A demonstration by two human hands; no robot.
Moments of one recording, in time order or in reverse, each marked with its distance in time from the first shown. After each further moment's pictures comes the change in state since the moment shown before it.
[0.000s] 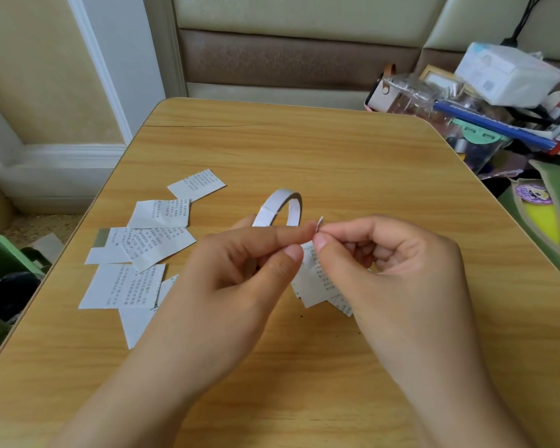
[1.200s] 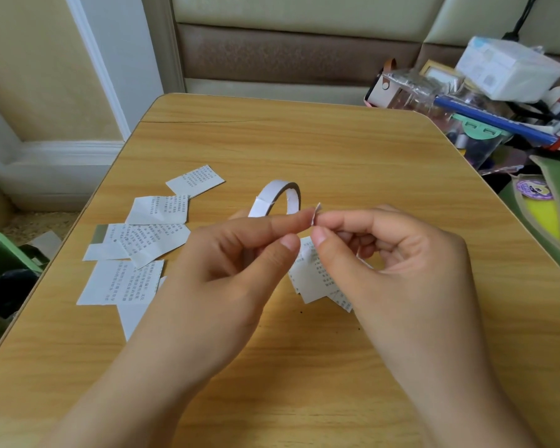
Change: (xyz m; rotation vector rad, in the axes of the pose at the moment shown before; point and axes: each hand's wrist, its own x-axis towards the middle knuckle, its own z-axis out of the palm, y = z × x) left_hand 0.000 0.001 -0.001 -0.039 0.064 0.000; right_hand 0.001 0.004 0.001 -0.079 0.020 -0.108
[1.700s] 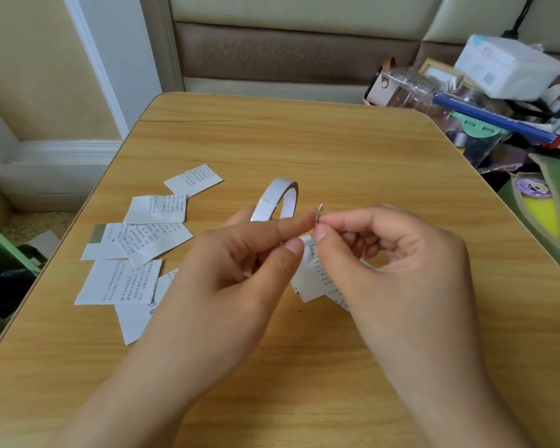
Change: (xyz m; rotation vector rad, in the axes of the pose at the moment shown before) left_hand -0.002 -0.001 0.004 0.107 -0.013 0.033; right_hand 0.000 0.002 0.001 -0.104 0.046 -0.057
